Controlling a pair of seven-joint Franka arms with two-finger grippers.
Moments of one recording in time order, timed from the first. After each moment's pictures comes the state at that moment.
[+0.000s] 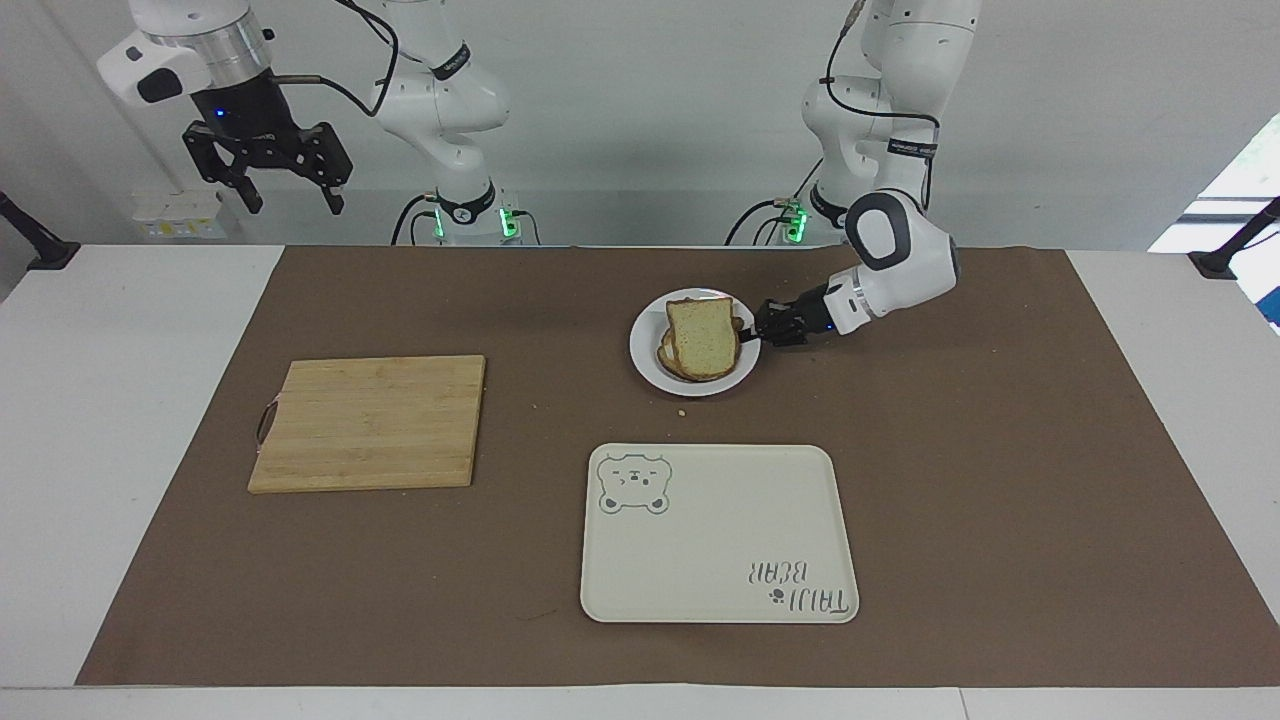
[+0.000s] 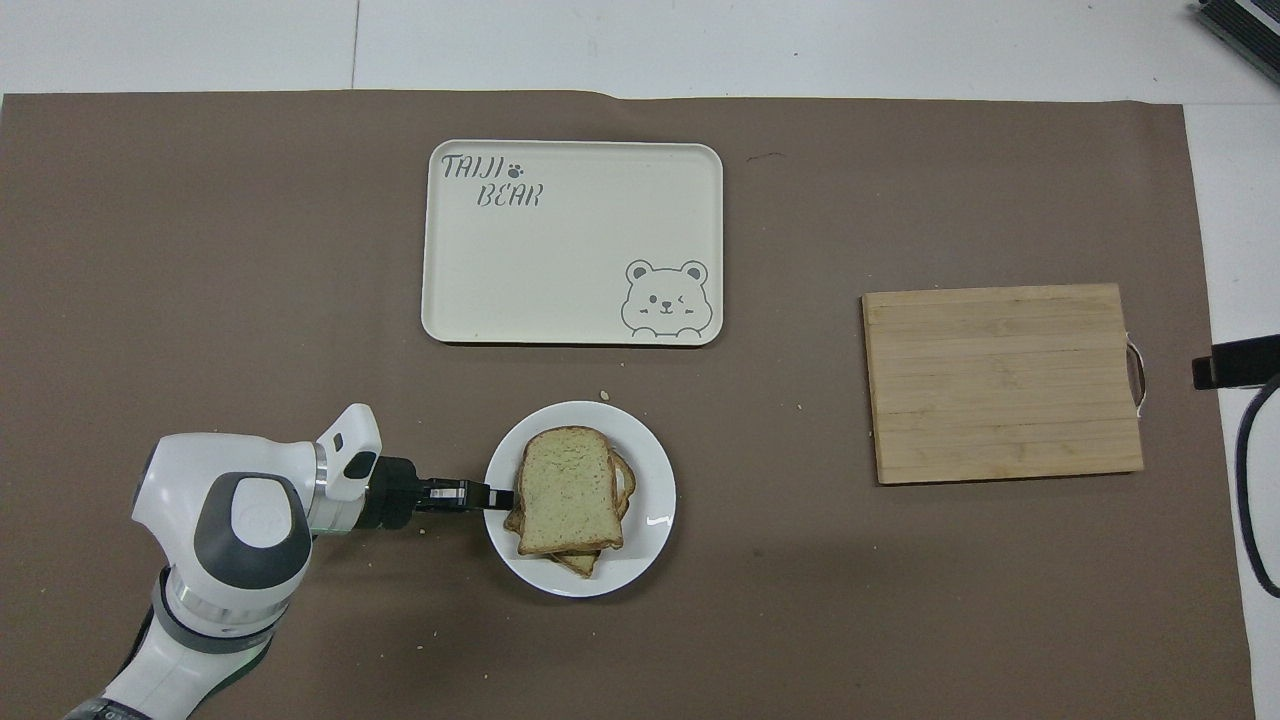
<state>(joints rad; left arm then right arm) -0.20 0.02 -0.05 -2.48 -1.20 2.14 0.65 0.10 -0.11 -0.14 -1.54 -0.03 1.46 -0.03</state>
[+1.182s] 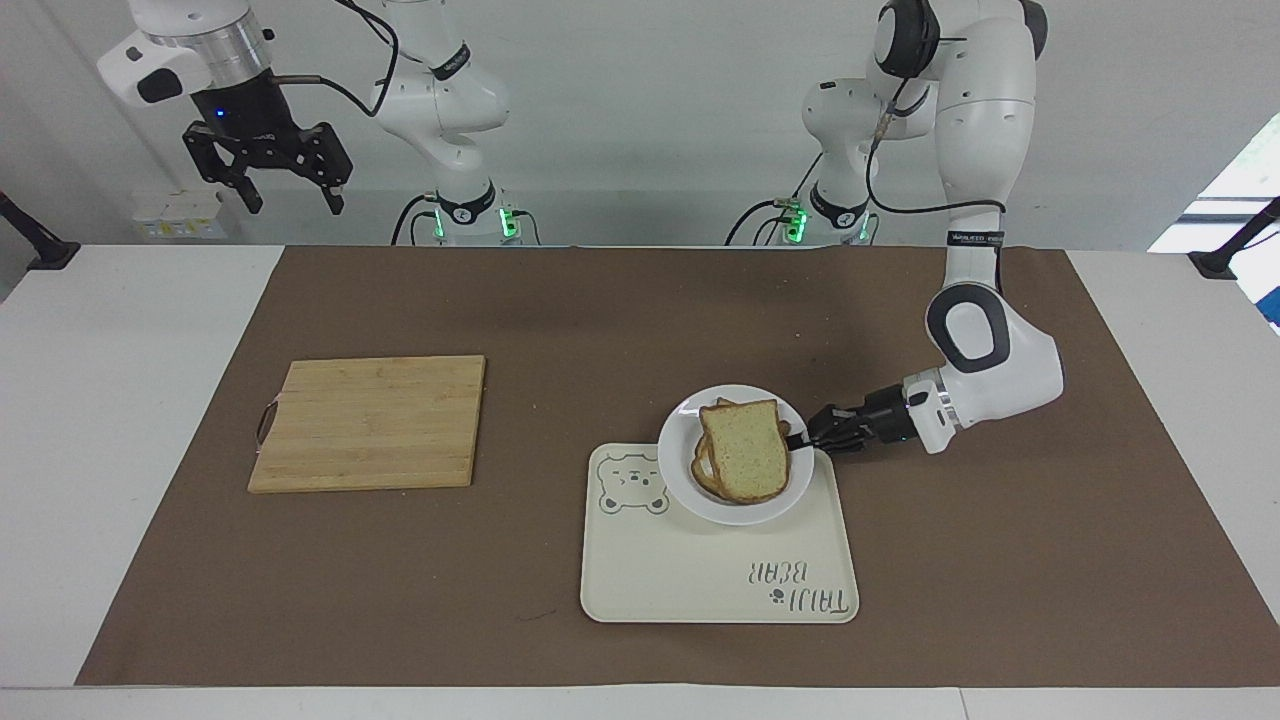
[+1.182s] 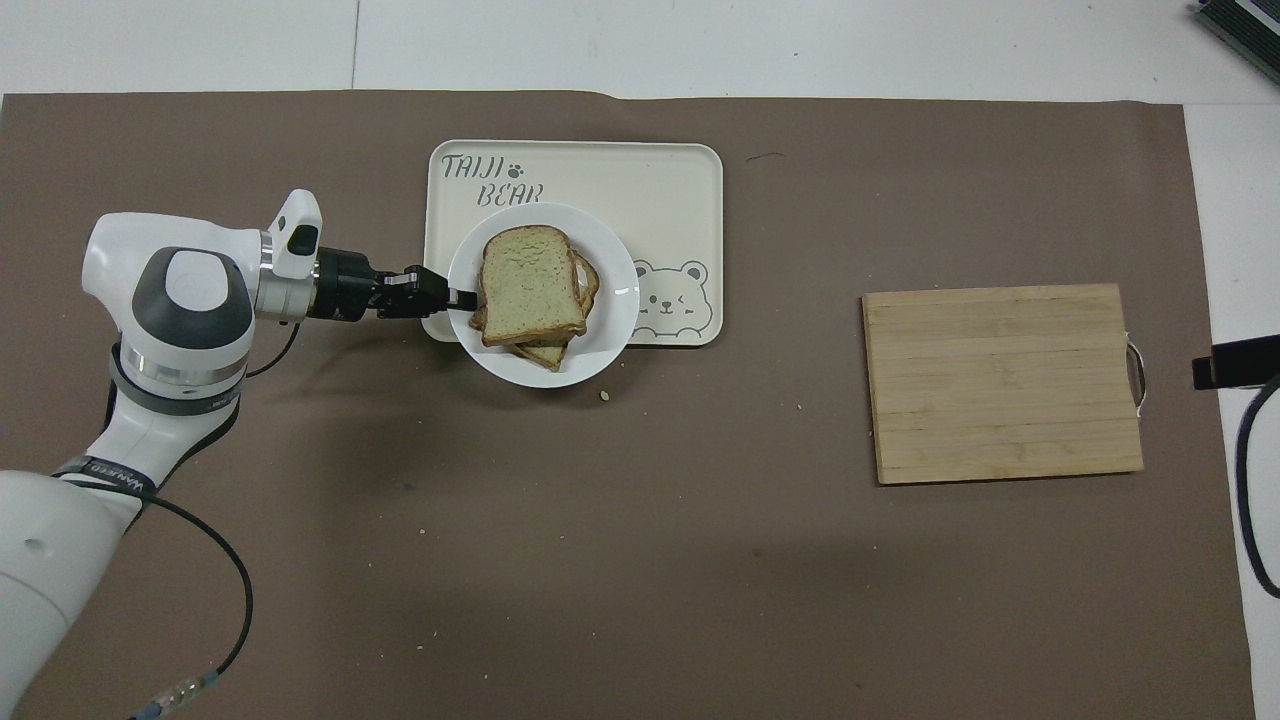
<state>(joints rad) -0.06 0.53 -0.05 -1.73 -1.09 2.01 0.51 0.10 -0.11 -0.14 -1.54 -0.03 1.46 -0.03</state>
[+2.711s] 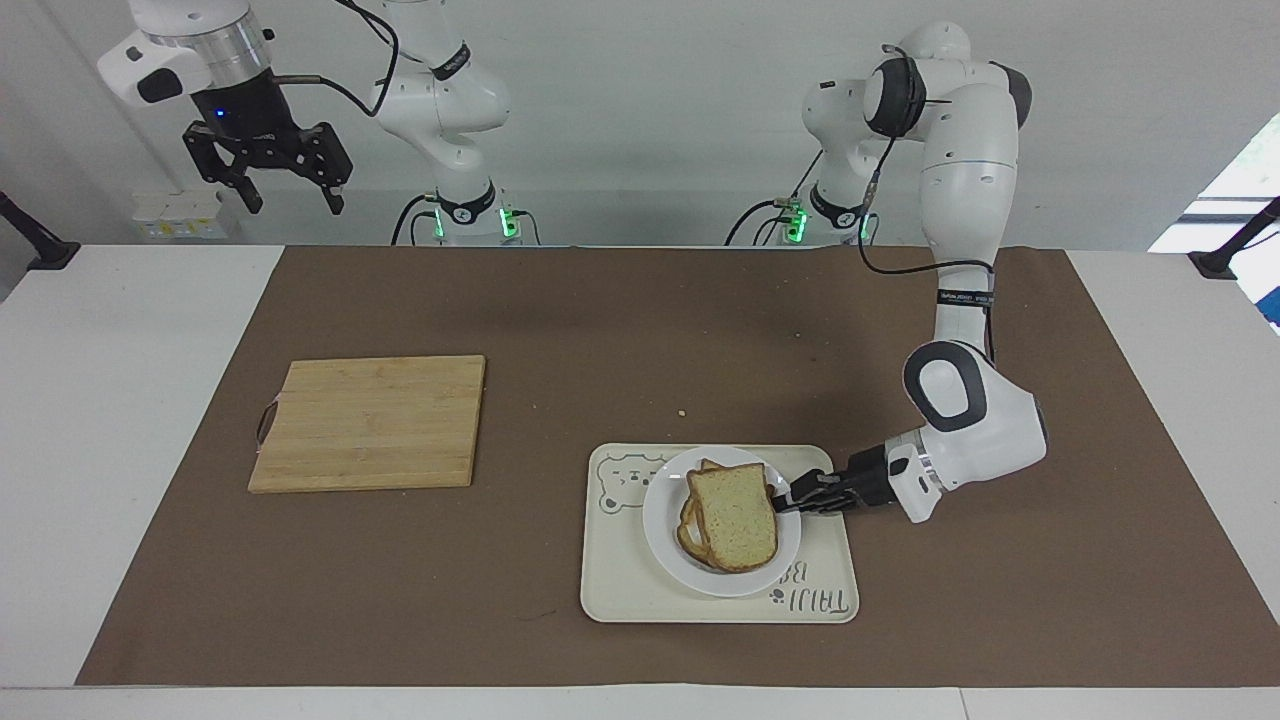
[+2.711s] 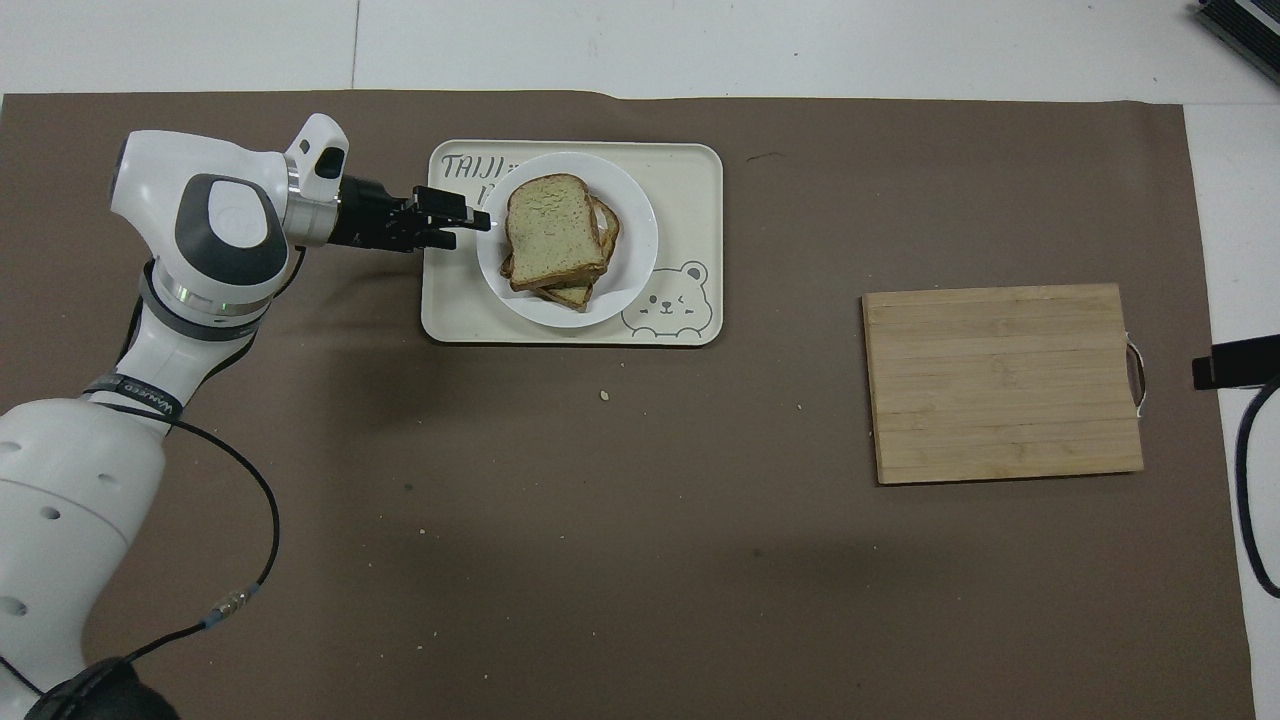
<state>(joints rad) -0.09 0.65 -0.06 -1.46 -0.91 2.08 0.35 0.10 -0.11 -0.14 -1.54 -0.03 1.46 -0.03</state>
